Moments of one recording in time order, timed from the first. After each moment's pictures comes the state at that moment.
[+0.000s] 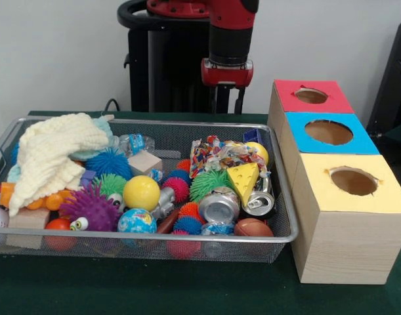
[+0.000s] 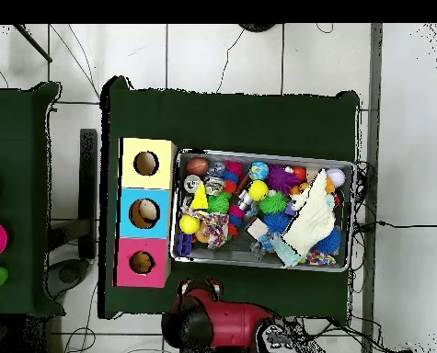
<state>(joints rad) -0.22 -0.58 -0.04 2.25 -0.21 -0.15 1.71</state>
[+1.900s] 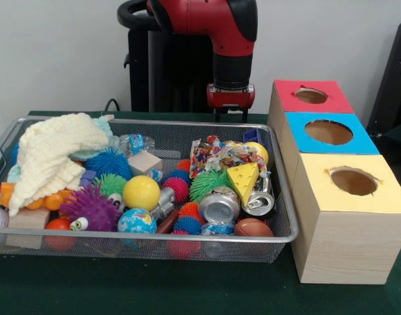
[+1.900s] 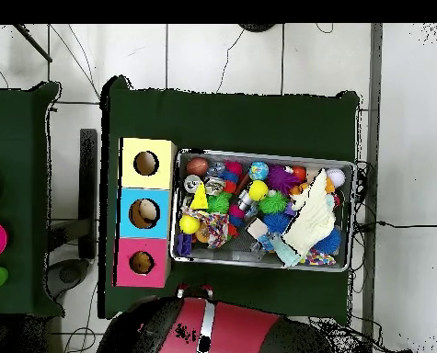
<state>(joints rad) -0.21 -0.32 -0.04 2.24 -0.18 -0.47 1.71</state>
